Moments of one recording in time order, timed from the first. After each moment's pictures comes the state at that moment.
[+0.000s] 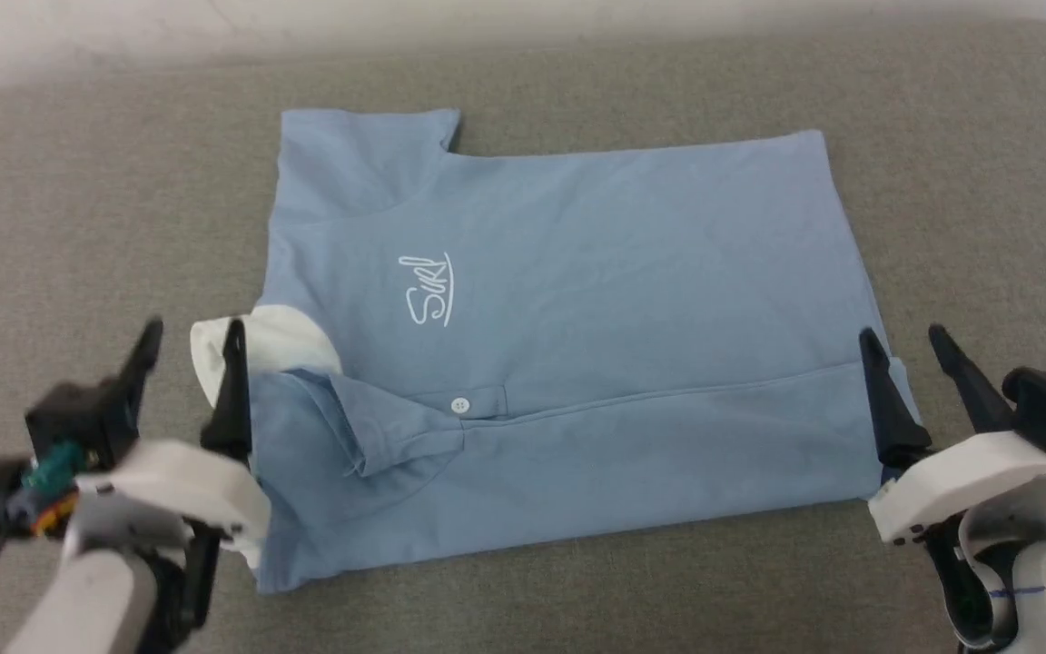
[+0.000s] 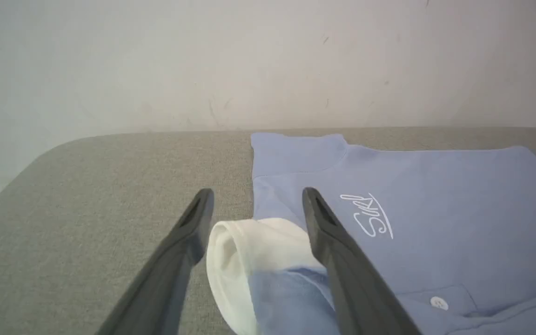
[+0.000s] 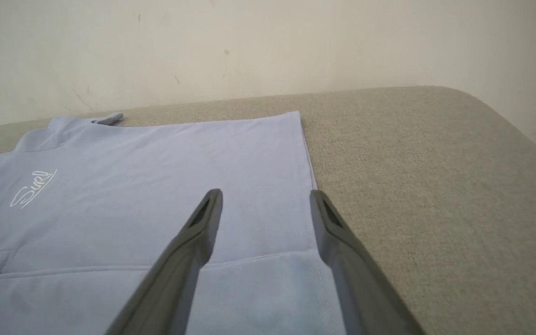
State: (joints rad) left arm -0.12 0.49 -0.27 -0.12 -0.48 0.31 -0.01; right arm -0.11 -0.07 -0.09 0.05 0.20 0.13 0.06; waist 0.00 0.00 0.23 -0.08
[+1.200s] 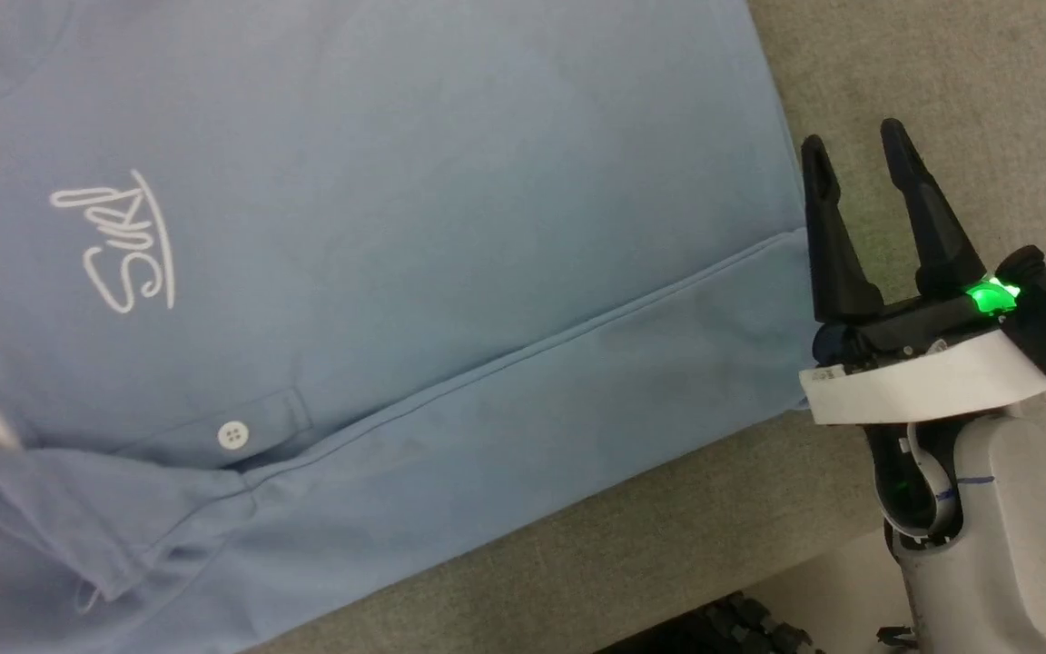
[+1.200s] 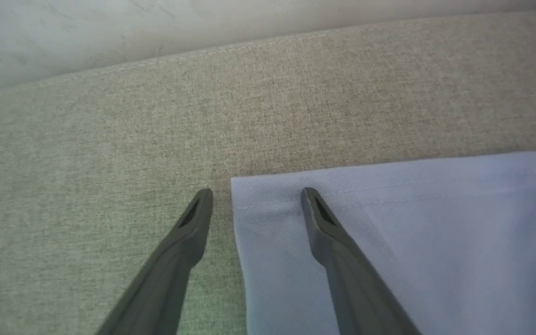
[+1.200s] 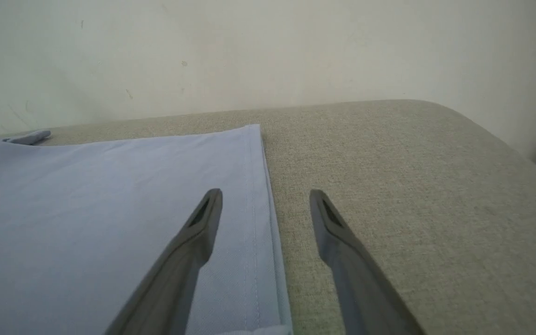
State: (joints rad) left arm -1.09 0.80 -0.29 0.23 -0.52 0.22 0.97; right arm -0.35 -0.06 0.09 -0.01 0.29 0.13 -0.21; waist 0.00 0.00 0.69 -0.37
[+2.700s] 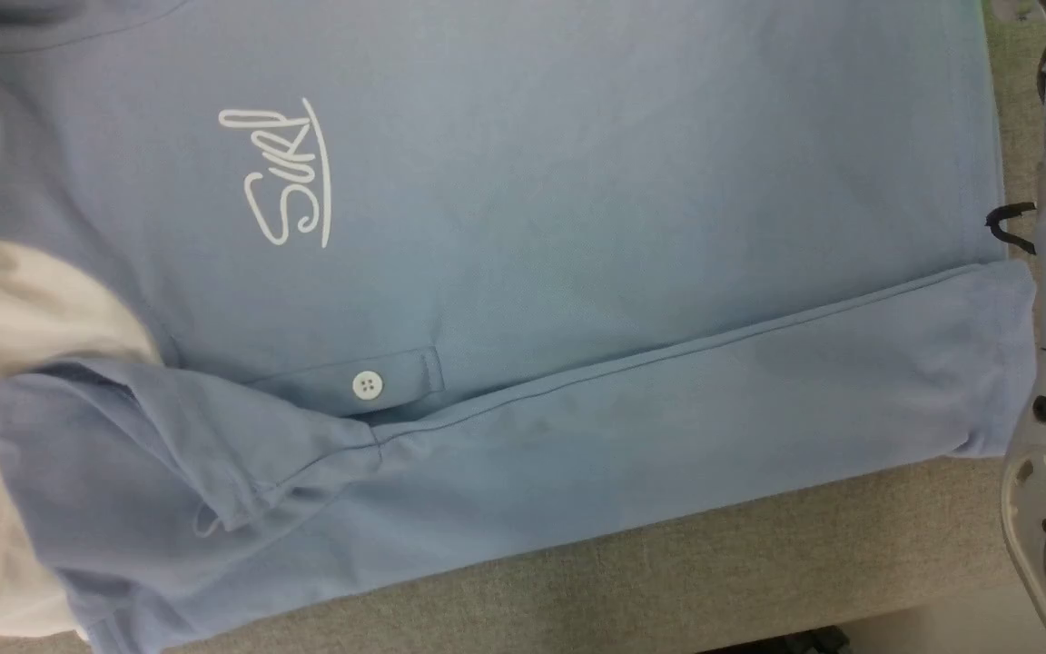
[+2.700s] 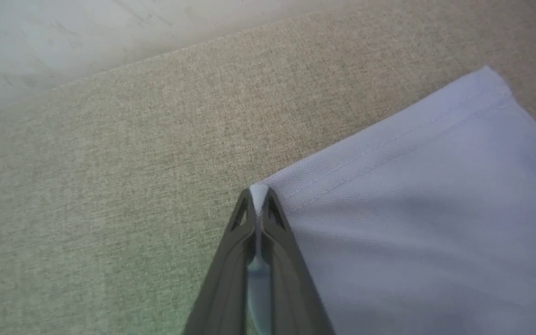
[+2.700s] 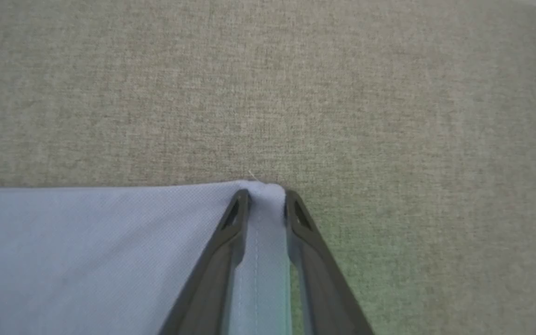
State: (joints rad) left arm -1.09 0.73 -0.36 0.10 -0.56 0.13 0.85; right arm -1.23 -0.05 -0.14 0.58 0.02 0.13 0.83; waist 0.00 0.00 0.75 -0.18
